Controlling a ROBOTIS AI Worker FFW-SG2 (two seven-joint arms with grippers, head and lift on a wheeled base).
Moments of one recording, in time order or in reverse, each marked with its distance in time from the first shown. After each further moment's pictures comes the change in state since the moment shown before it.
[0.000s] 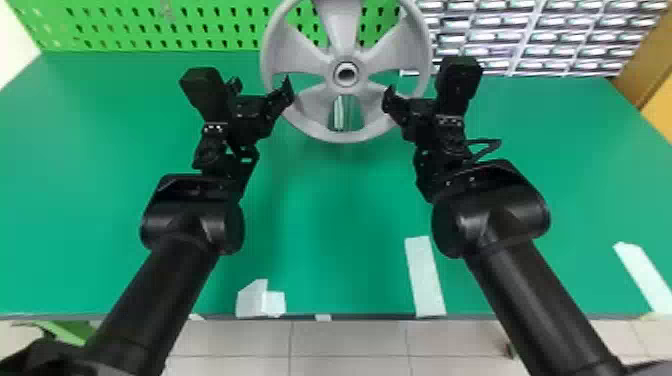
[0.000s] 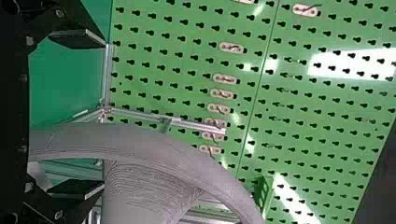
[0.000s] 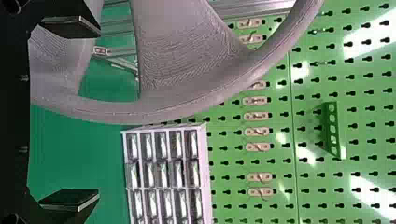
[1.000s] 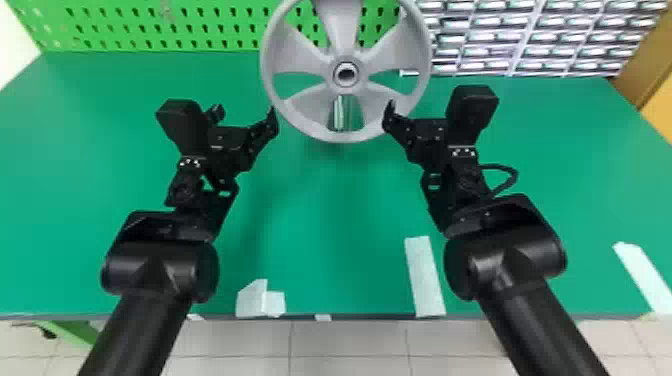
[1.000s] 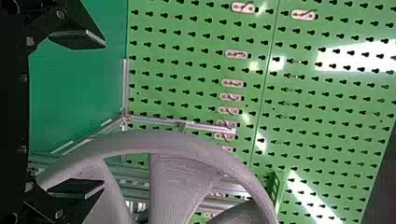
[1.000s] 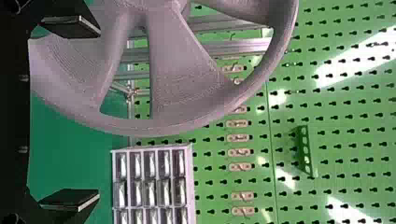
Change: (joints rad) left arm 0.256 0.045 0.079 -0.348 -0.083 0.149 0.000; right arm 0.151 -0.030 -0.025 -0.126 0.052 -0.107 0.148
